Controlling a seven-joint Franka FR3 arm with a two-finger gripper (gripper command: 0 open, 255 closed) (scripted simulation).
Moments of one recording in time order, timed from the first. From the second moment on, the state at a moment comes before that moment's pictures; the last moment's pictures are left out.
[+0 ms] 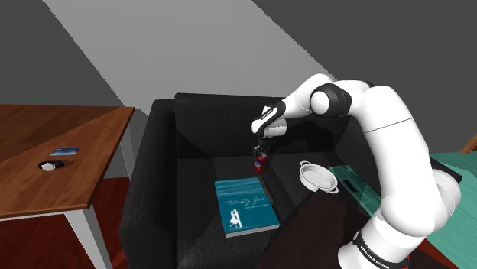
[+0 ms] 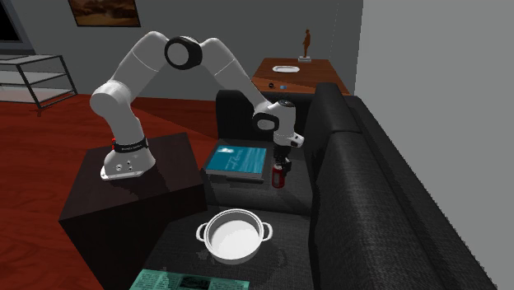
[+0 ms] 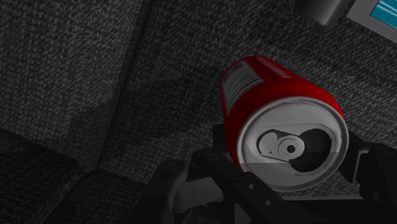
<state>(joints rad) -0.25 0.83 -0.15 -1.69 0.20 2.50 -0.45</state>
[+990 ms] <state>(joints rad) -0.23 0.71 -0.17 -1.72 0.18 2.41 -0.44</state>
